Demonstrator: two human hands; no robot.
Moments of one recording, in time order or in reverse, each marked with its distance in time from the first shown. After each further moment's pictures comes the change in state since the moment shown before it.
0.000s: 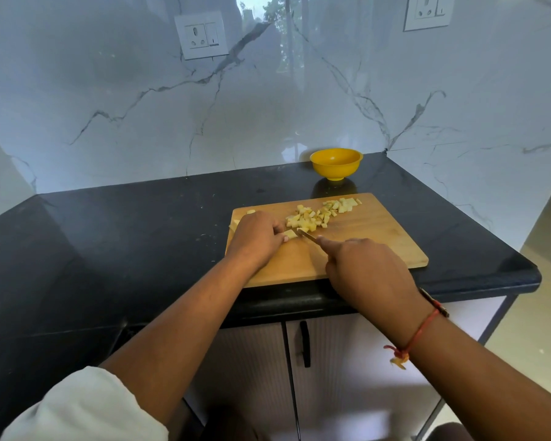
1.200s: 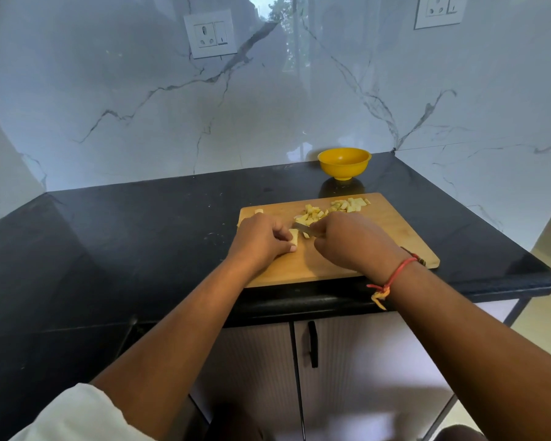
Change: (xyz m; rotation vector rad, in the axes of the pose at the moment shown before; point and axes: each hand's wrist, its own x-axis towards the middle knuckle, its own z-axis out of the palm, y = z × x) left_hand -0.014 -0.003 -0.012 -0.153 -0.078 -0.084; right_hand 0.050 -0.019 -0.016 0.094 -0.073 0.028
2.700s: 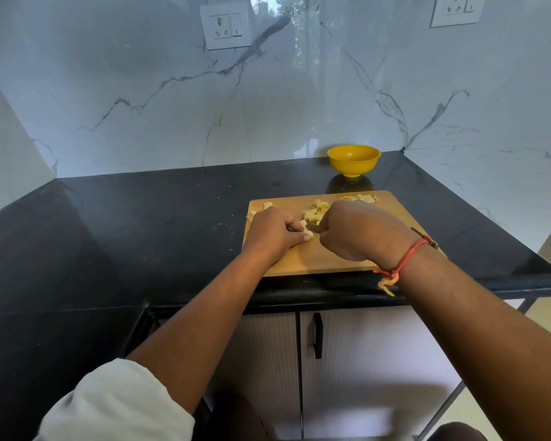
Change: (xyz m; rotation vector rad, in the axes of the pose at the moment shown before) left_hand 0.001 -0.002 0.010 -0.059 0.058 0.017; right_hand -0.015 -0.026 -0.023 -0.145 -0.094 0.027
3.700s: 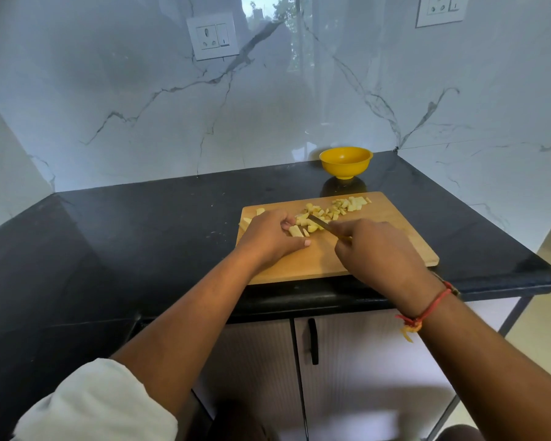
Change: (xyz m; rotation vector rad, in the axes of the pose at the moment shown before) left_hand 0.013 0.003 0.004 0.042 -0.076 -0.035; right_hand -0.030 0.042 0.024 0.237 0.225 0.007
